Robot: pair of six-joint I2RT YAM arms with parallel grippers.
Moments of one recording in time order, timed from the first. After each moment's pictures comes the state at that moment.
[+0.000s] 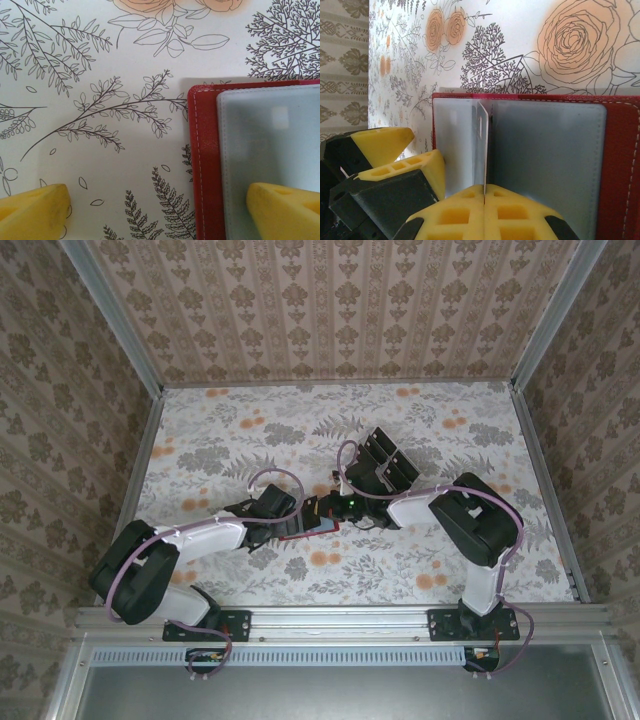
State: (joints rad) left arm -0.73 1.41 0.60 -0.33 -0.30 -0.73; right arm 0.66 1.86 0.84 0.35 -0.46 0.87
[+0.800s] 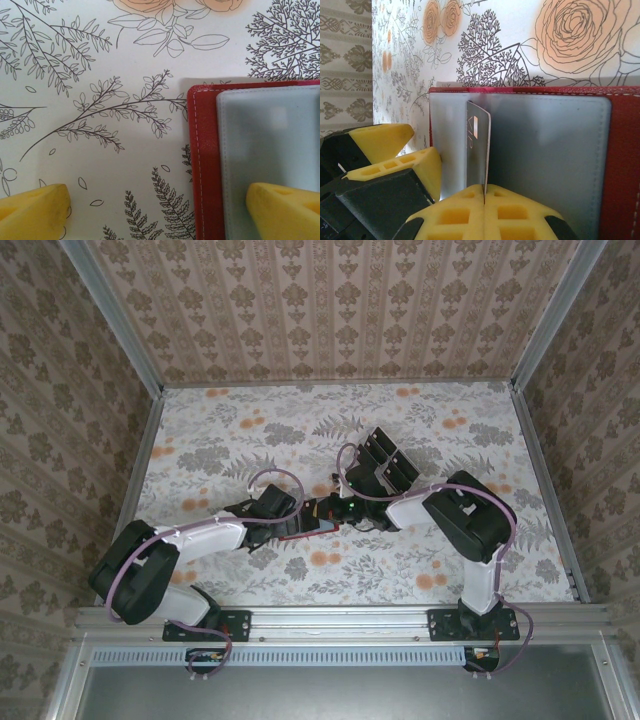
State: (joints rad) left arm -0.73 1.41 0.60 -0.33 -0.30 -0.73; right arm 0.66 1.91 0.82 0.42 -0.50 0.89
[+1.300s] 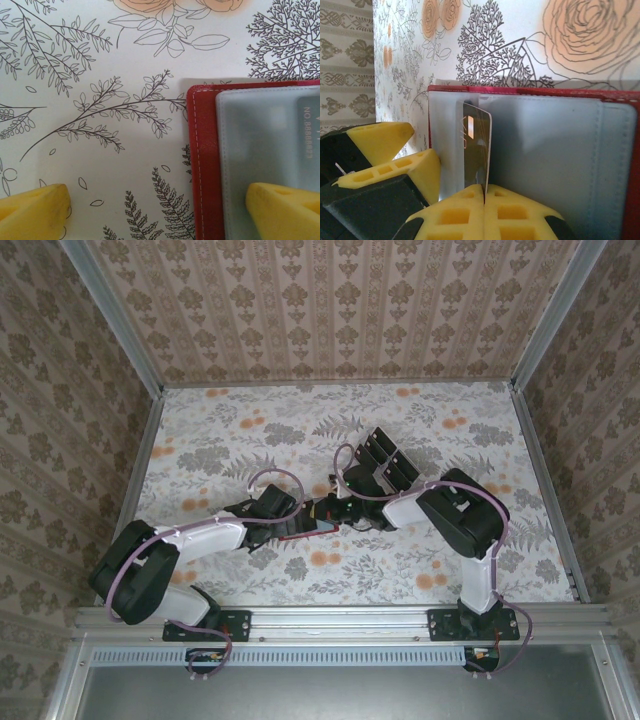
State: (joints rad) left arm -0.73 1.41 0.60 -0.33 -0.30 -0.73; right arm 0.67 1.95 0.85 0.44 -0.53 0.90
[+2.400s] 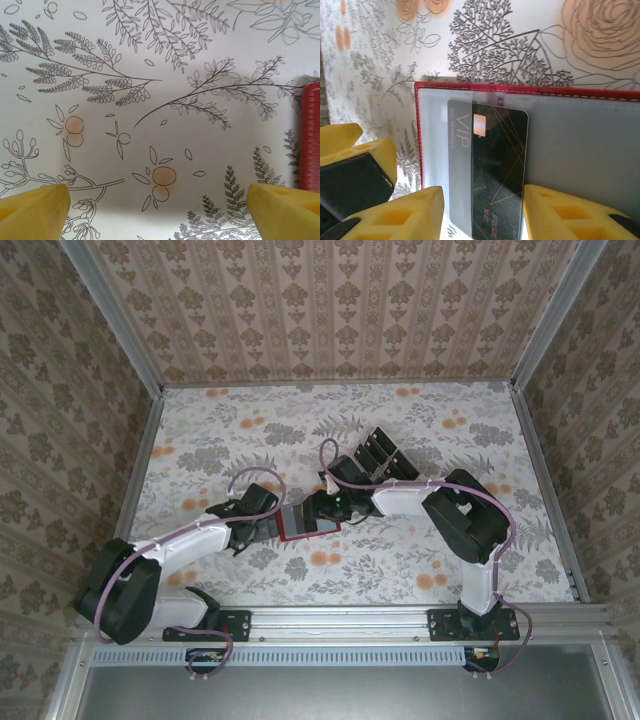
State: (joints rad) left arm -0.62 1.29 0.57 -0.52 -0.31 -0.73; right arm 0.71 1.92 1.07 -0.05 -0.42 0.77
